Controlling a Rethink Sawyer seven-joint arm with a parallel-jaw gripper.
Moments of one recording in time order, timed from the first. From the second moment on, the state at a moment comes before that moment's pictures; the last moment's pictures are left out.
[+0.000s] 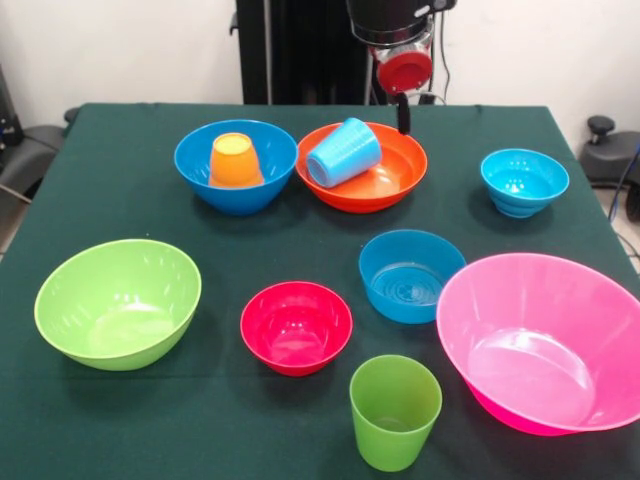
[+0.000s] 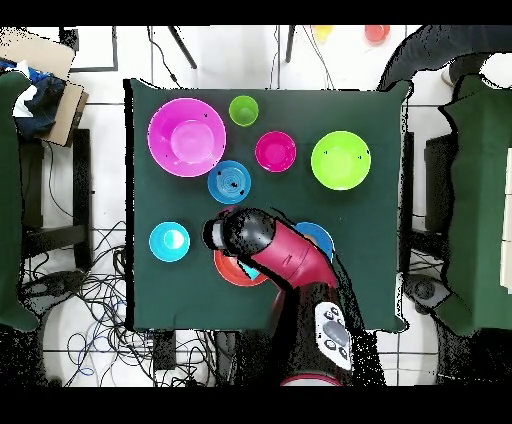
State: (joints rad) arm -0.13 -0.69 -0.12 1.92 0.43 0.58 2.61
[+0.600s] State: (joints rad) arm -0.05 -0.72 -0.12 1.95 0.54 0.55 2.61
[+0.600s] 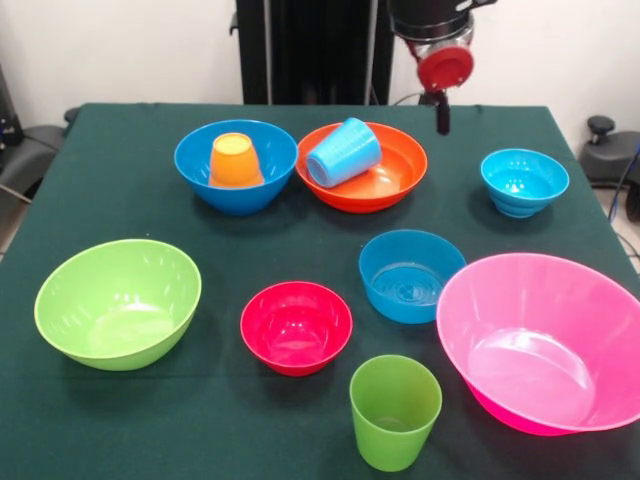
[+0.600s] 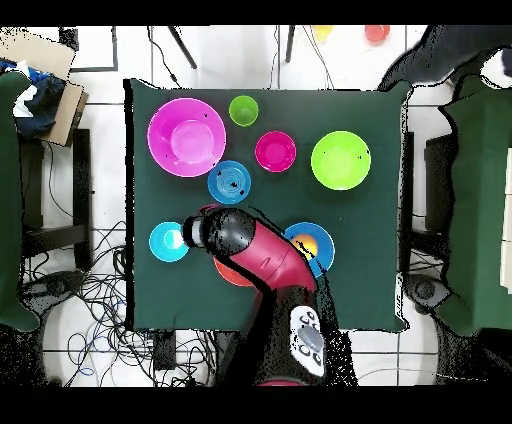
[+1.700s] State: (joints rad) arm -0.10 -0.91 -0.12 2.15 0.48 0.57 2.61
